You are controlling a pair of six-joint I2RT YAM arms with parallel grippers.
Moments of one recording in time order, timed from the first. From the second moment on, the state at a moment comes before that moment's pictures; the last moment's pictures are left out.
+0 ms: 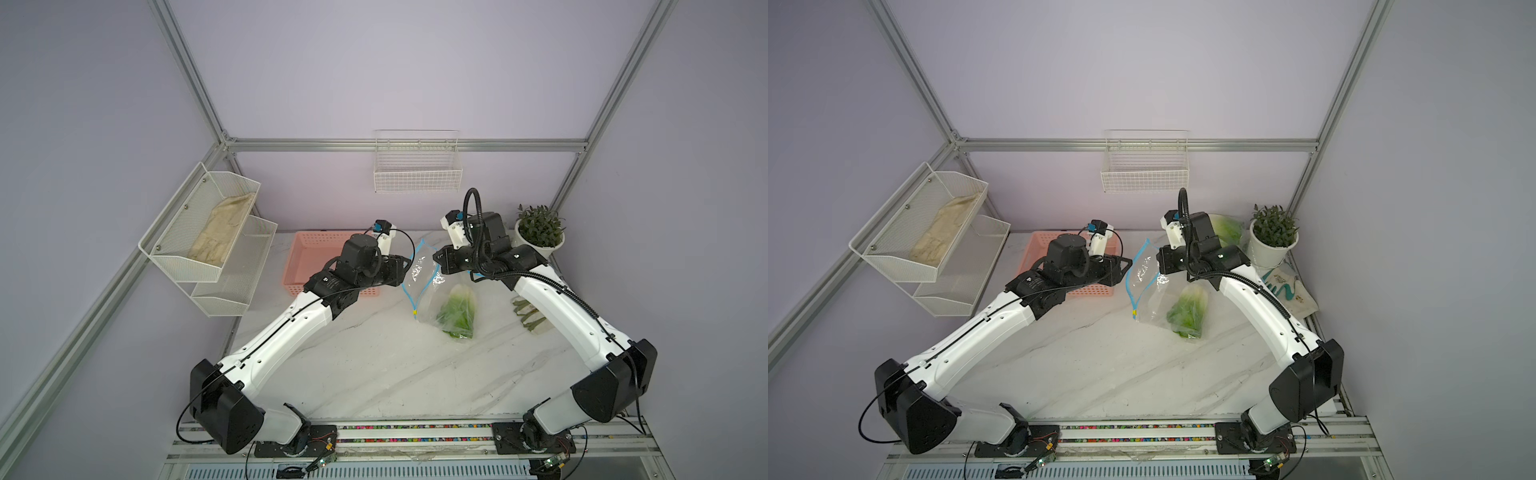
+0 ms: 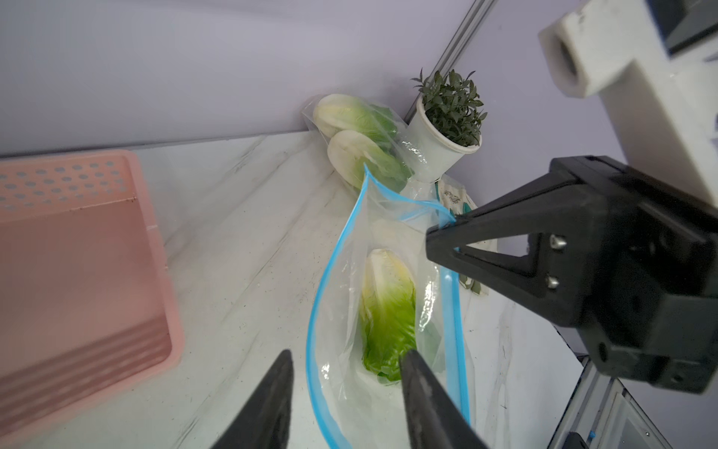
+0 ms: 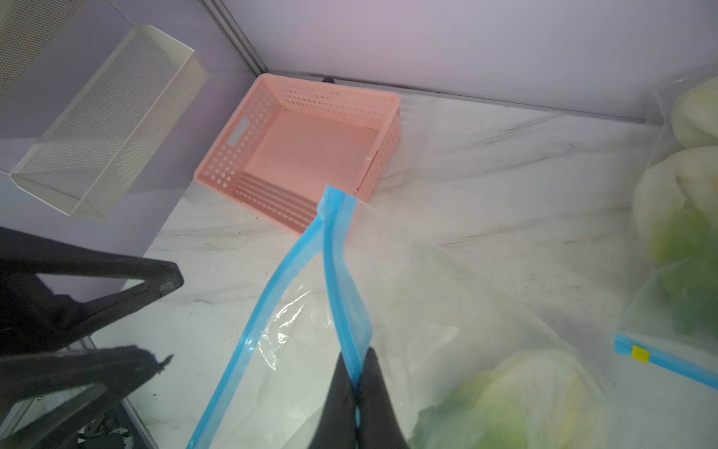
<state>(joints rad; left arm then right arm) -0.61 1.41 1.36 -0.40 0.12 -0.35 0.46 1.54 1.56 -0.66 -0.25 0.23</state>
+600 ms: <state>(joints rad) -0.64 1.67 1.45 -0.42 0.25 -0.52 0.46 1.48 1.44 -0.45 -0.38 0.36</state>
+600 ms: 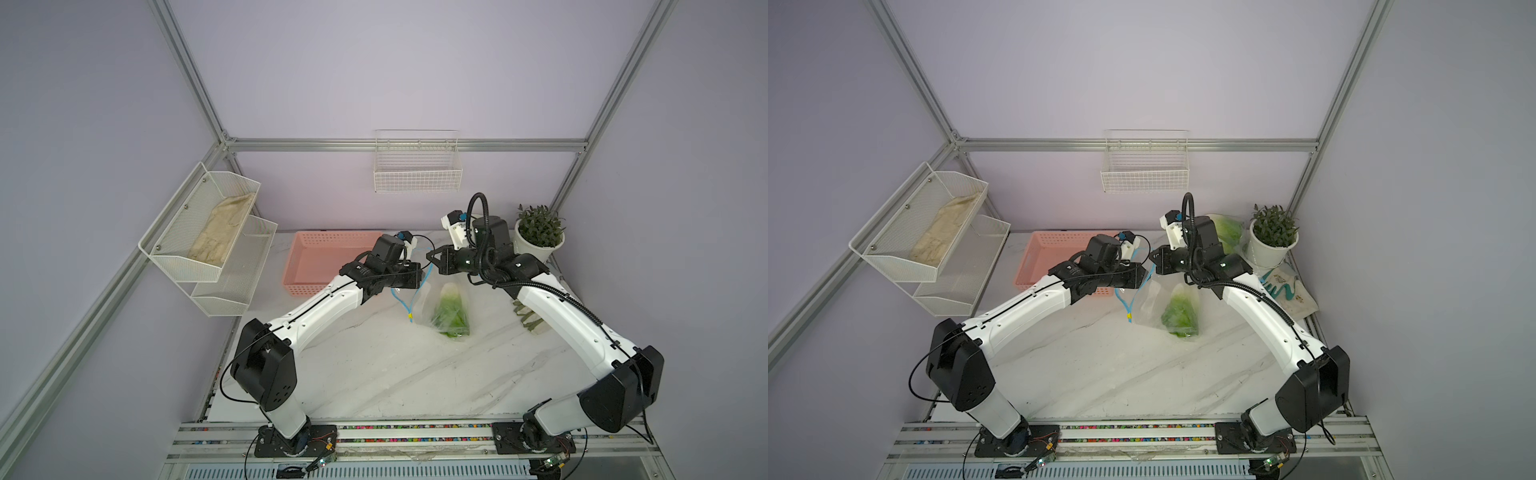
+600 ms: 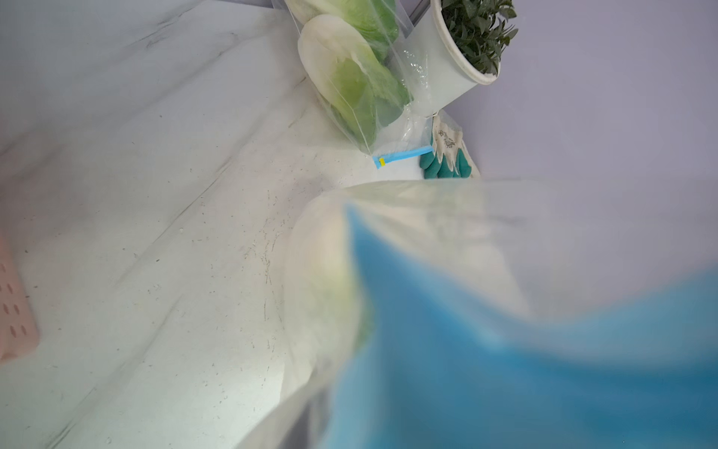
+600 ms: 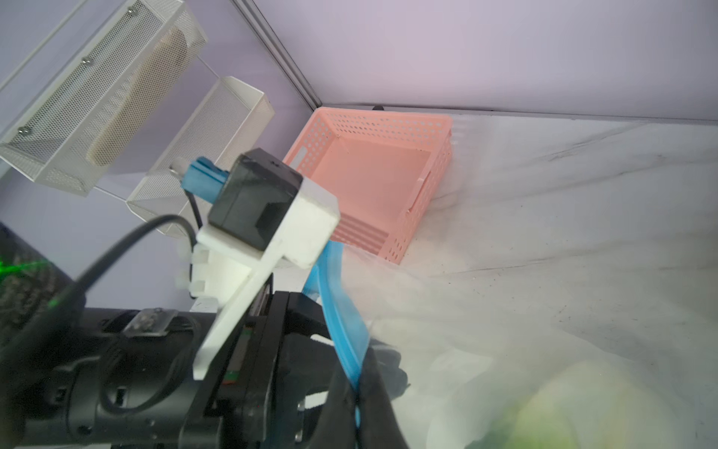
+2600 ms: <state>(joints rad) -0.65 1.62 1.07 -0.12 0.39 -0.59 0.19 1.21 0.94 -0.11 -0.36 0.62</state>
